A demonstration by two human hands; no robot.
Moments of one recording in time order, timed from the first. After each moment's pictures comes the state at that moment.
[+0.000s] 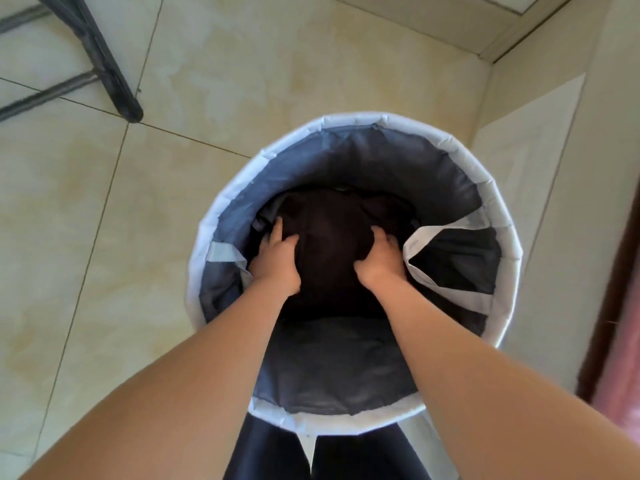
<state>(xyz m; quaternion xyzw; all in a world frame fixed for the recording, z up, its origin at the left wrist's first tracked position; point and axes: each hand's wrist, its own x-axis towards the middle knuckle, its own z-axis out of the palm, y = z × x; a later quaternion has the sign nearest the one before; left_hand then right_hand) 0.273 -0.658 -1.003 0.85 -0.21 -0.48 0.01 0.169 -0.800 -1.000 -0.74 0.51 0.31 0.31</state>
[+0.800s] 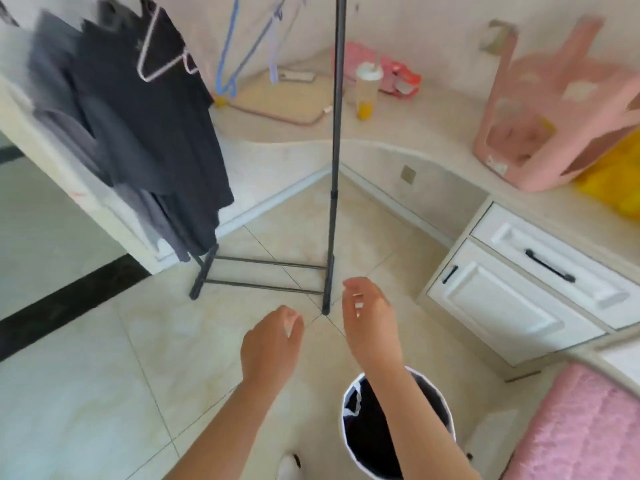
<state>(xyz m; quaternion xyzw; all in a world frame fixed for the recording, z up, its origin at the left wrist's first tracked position) 0.275 -0.464 -0.344 0.95 0.06 -0.06 0.30 0.280 -0.615 -0.307 -0.88 0.11 -0.05 0.46</state>
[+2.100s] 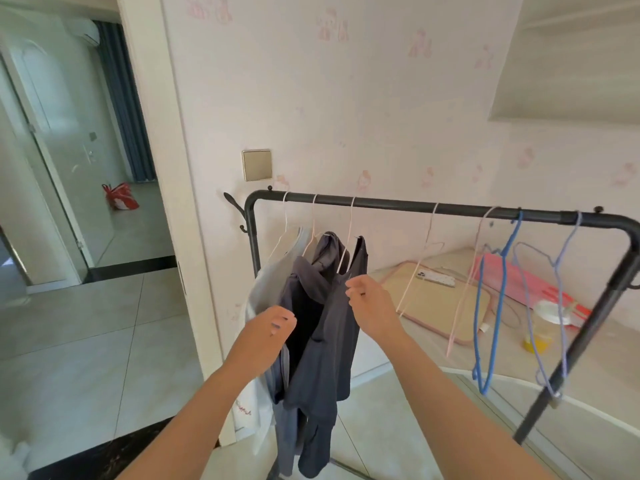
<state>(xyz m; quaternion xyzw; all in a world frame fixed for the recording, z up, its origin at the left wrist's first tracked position) 0.624 -0.028 -0.122 0.89 0.05 0.08 0.45 0.703 -0.224 -0.087 -0.88 -0.11 -0.04 0.46</state>
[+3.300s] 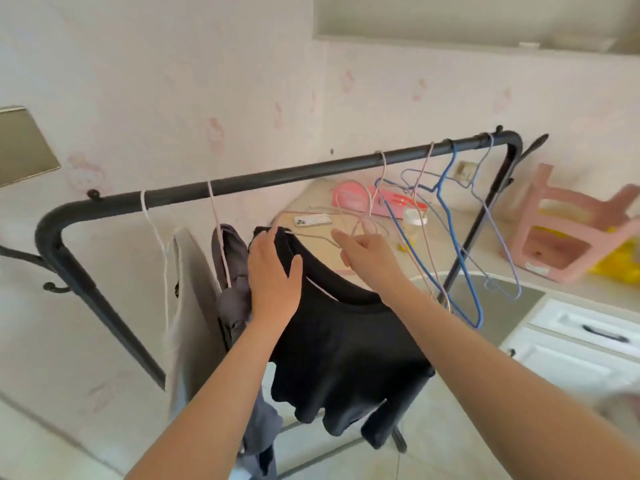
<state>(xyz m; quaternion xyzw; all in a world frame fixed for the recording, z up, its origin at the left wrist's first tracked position) 0.866 -0.079 -0.126 0.85 -0.18 0.14 0.48 0.787 -0.208 -0.052 -0.82 0.21 -0.17 0.50</state>
